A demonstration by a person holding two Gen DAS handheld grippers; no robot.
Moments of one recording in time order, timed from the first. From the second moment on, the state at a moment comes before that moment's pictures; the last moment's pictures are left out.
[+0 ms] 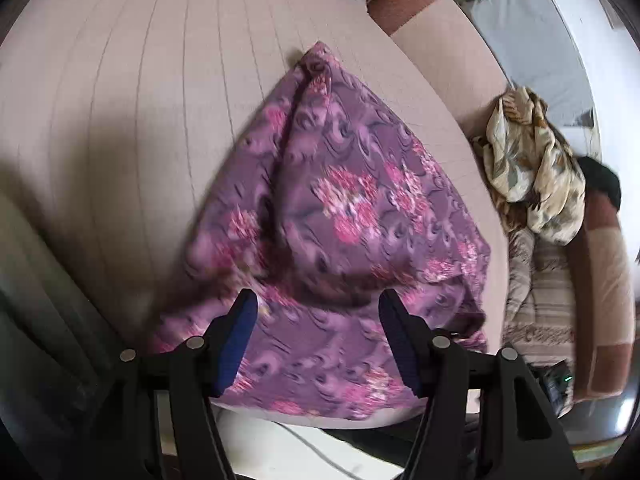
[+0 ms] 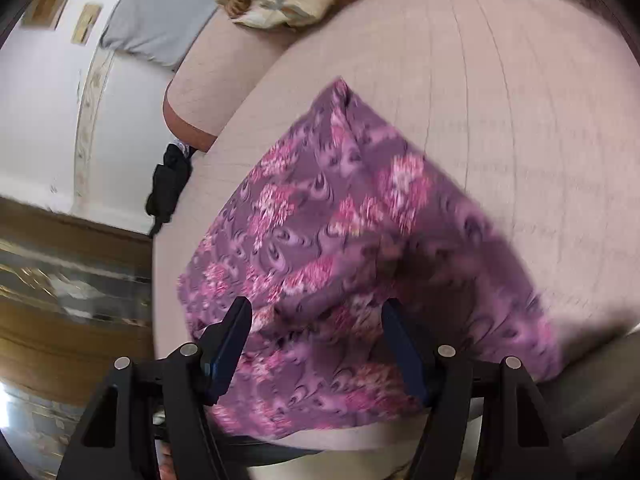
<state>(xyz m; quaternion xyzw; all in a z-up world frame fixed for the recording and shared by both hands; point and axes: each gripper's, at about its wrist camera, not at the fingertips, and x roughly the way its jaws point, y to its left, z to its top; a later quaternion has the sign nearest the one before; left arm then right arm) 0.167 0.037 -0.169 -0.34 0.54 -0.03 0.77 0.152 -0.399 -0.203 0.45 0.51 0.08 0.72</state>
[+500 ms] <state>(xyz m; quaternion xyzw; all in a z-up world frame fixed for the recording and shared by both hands) 0.187 0.043 -0.181 -0.43 0.54 0.04 0.72 0.173 -0.392 -0.219 0.47 0.51 0.02 0.72</state>
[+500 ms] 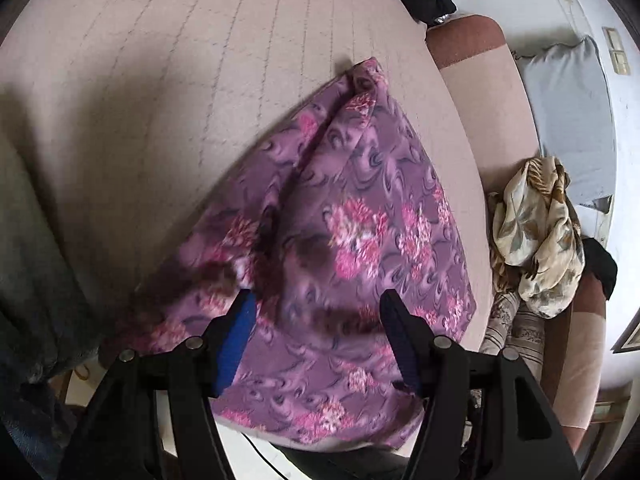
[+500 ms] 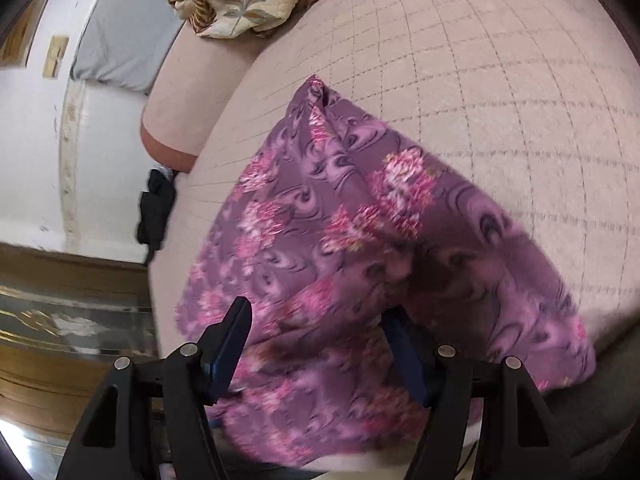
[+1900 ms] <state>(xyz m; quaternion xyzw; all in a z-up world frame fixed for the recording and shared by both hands) 0.155 -0.003 -0.180 -0.11 0.56 0.00 0.82 0.166 -0.367 -0.207 0.17 0.61 -0.07 0.77</state>
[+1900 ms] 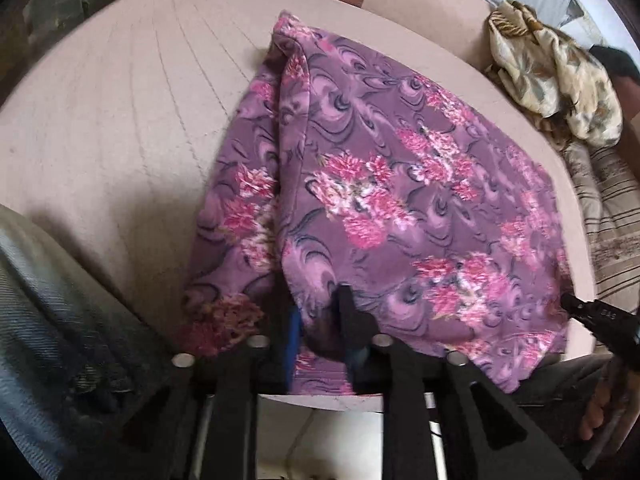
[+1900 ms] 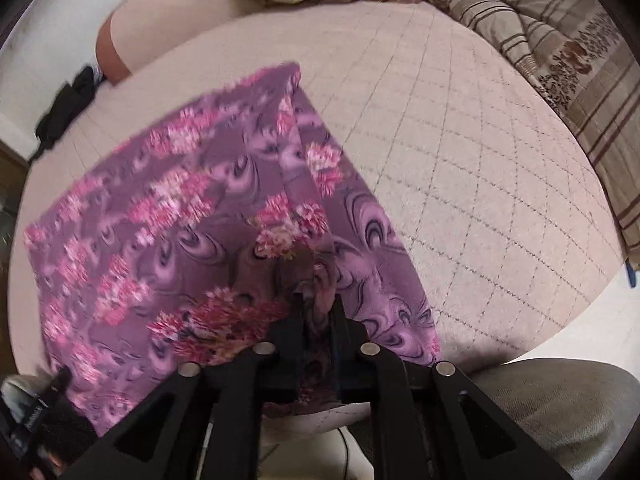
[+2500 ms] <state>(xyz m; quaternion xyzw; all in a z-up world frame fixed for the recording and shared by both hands) 0.137 0.027 -0.158 -0.19 0.52 -0.02 0.83 0.146 -0.370 -0.187 0.20 0.58 -0.05 0.79</state>
